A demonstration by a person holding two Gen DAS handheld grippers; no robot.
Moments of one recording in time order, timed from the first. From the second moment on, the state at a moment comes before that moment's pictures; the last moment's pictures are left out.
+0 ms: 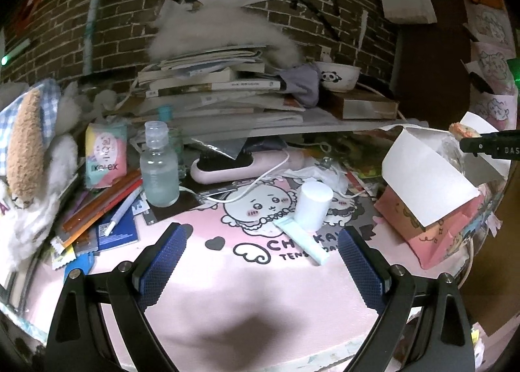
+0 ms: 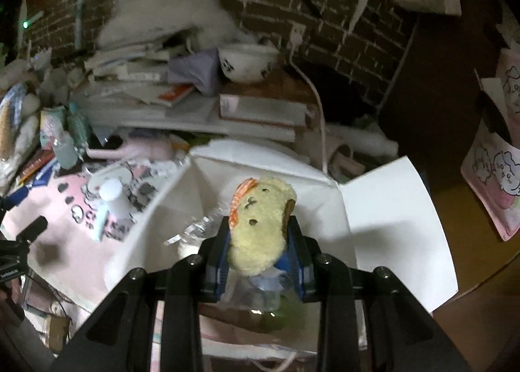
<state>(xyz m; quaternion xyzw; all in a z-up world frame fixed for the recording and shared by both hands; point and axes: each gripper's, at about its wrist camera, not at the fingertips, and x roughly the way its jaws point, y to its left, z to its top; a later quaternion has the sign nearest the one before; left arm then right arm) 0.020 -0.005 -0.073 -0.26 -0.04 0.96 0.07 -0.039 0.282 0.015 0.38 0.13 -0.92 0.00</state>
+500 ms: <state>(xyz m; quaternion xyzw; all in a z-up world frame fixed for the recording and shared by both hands) 0.021 -0.002 -0.073 -0.26 -0.04 0.96 0.08 -0.055 0.301 -0.002 0.46 0.21 -0.86 -0.05</state>
